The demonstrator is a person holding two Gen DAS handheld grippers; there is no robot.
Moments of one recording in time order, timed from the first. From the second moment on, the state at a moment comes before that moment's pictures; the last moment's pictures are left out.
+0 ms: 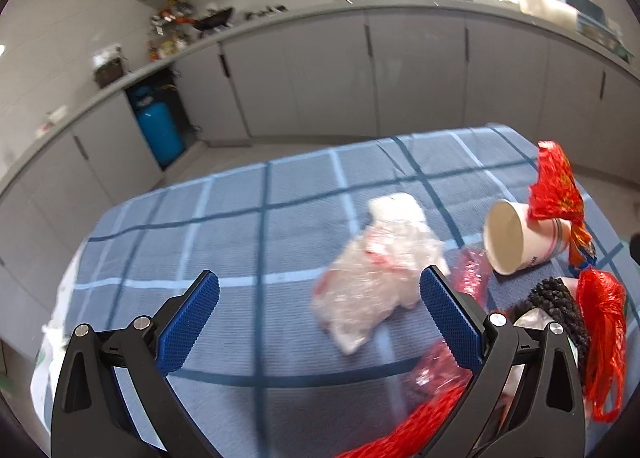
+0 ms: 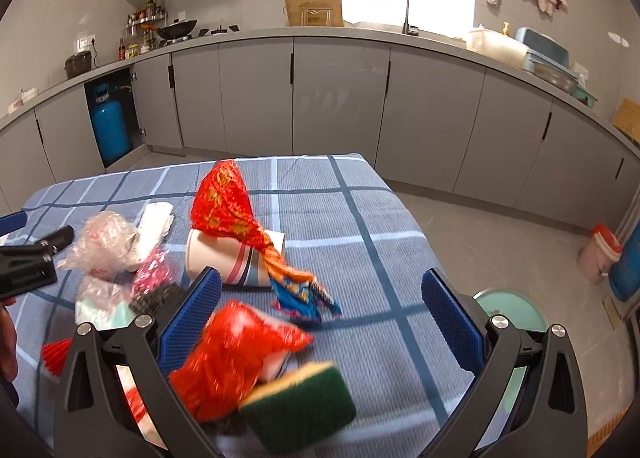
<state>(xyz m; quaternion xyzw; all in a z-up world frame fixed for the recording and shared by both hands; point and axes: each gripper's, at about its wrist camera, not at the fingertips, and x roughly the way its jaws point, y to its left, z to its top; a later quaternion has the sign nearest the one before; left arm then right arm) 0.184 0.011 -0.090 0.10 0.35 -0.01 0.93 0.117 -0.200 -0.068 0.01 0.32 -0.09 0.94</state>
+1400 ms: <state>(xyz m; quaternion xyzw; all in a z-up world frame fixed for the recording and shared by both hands) 0.176 -0.014 -0.040 0.09 0.29 -0.08 0.95 0.161 -0.188 -0.039 0.04 0.31 0.04 0.95</state>
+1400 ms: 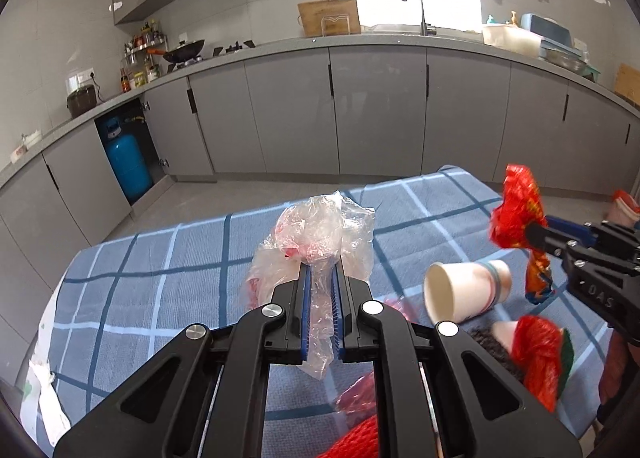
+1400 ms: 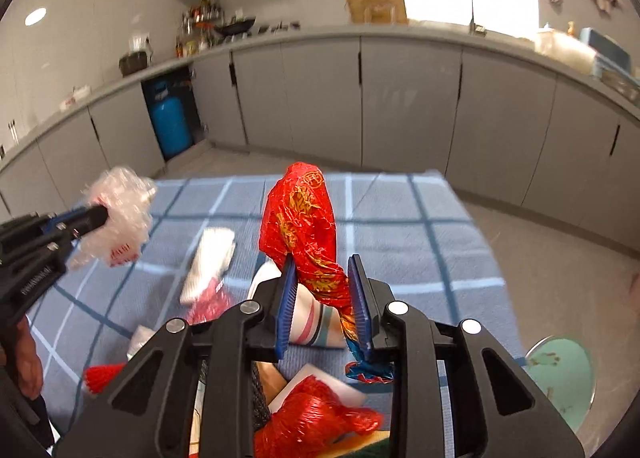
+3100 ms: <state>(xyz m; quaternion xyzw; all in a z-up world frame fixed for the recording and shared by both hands) 0.107 -0.352 -0.058 0.18 0.29 -0.31 0.88 0.014 -0.470 -0.089 0.20 0.28 -0.20 0.92</state>
